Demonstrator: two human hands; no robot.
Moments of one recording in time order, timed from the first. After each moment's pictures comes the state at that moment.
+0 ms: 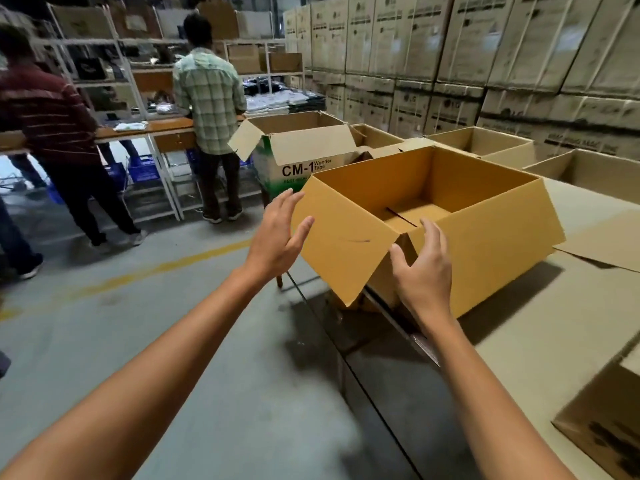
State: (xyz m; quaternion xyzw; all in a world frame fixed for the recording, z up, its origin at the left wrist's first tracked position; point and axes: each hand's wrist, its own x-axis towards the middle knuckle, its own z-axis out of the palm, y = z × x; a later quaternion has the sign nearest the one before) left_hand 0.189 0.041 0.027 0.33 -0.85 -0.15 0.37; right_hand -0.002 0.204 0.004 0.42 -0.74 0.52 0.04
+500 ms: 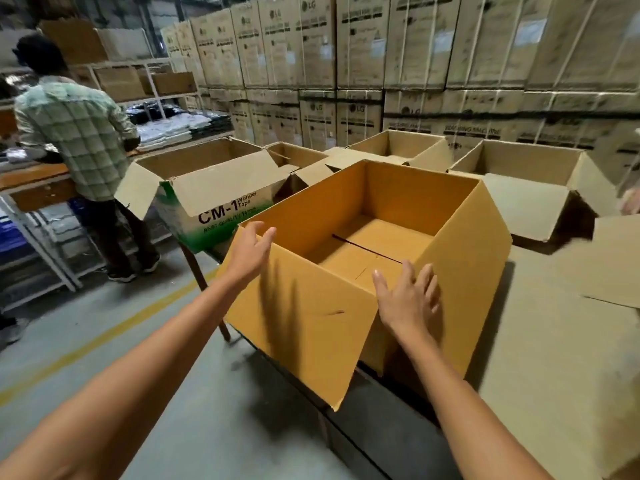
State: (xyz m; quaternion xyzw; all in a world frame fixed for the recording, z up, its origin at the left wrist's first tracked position) left_hand 0.022 -0.175 0.009 0.37 -0.82 -0.32 0.29; right_hand -0.104 0.068 -0.040 0.19 -0.90 0.39 -0.03
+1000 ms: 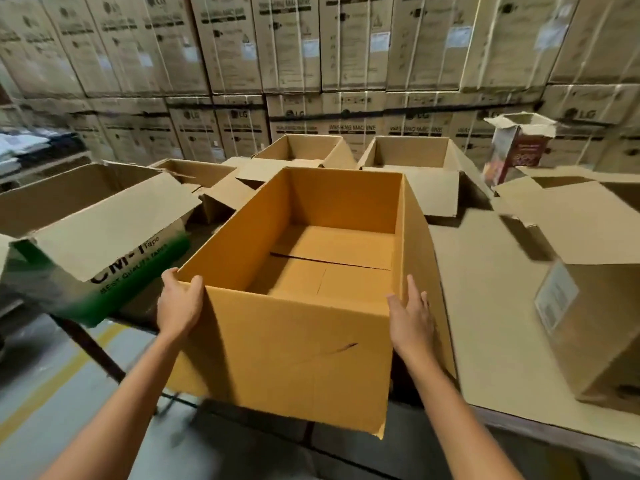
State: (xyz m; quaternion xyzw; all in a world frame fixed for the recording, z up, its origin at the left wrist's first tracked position) left_hand -0.010 -0.316 -0.054 0.40 -0.80 -0.36 0.24; right_hand -0.092 0.042 -0.062 -0.04 -0.87 0.49 -0.02
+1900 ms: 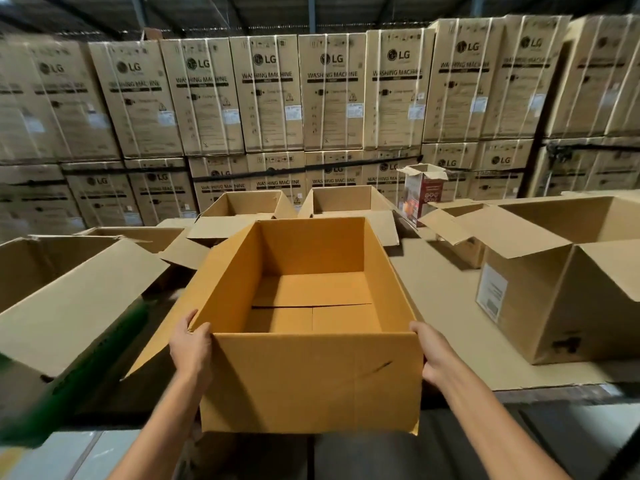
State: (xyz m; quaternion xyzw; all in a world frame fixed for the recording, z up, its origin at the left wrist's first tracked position) left_hand -0.035 -0.364 -0.045 0.27 -0.70 -0.61 0.27; right_hand -0.035 0.017 -0.037 -0.24 -0.62 0.74 -0.08
